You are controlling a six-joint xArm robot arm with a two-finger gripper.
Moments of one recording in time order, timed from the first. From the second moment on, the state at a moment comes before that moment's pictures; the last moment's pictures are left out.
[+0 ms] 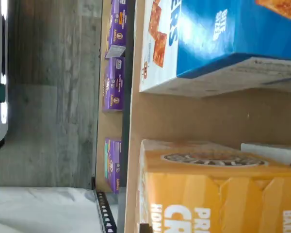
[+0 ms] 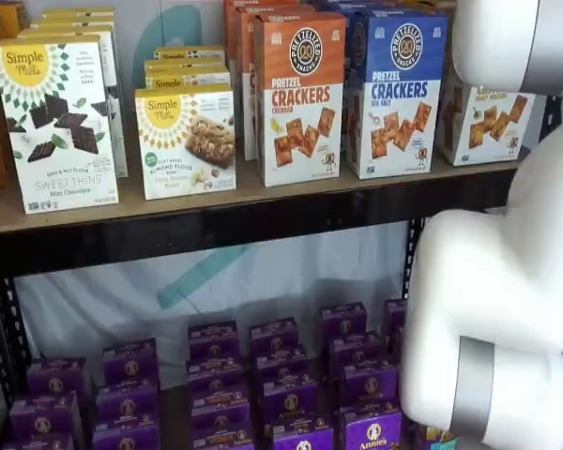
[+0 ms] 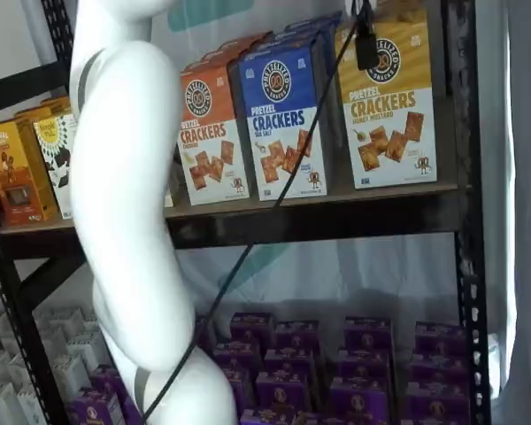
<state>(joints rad) -0.63 -0.13 -1.81 0.14 1.74 -2.16</state>
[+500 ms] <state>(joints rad) -0.63 -0.22 -1.75 0.09 1.81 -2.17</state>
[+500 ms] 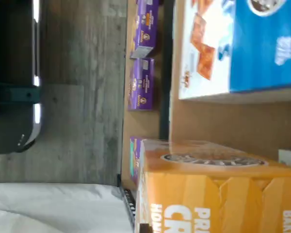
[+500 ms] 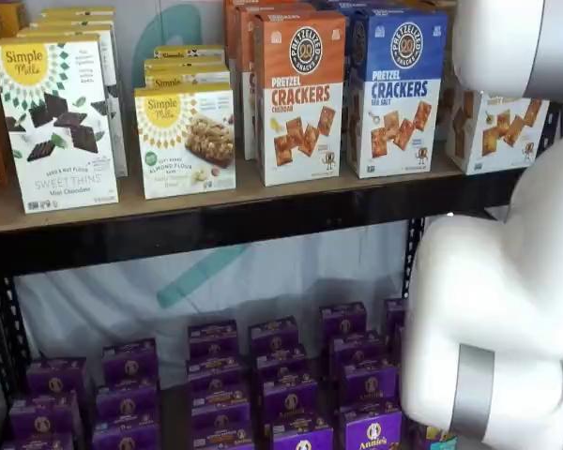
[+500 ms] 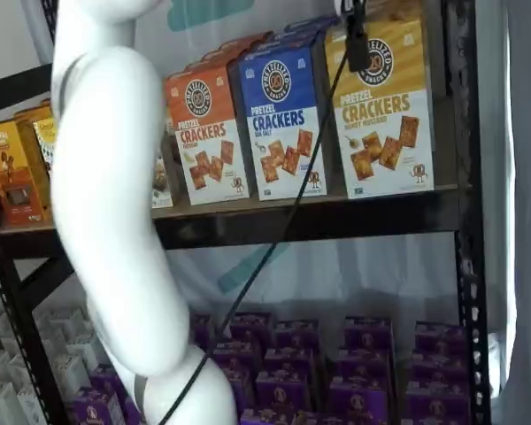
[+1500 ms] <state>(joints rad) -0.68 -0.47 -1.56 0.07 1.96 -2.22</state>
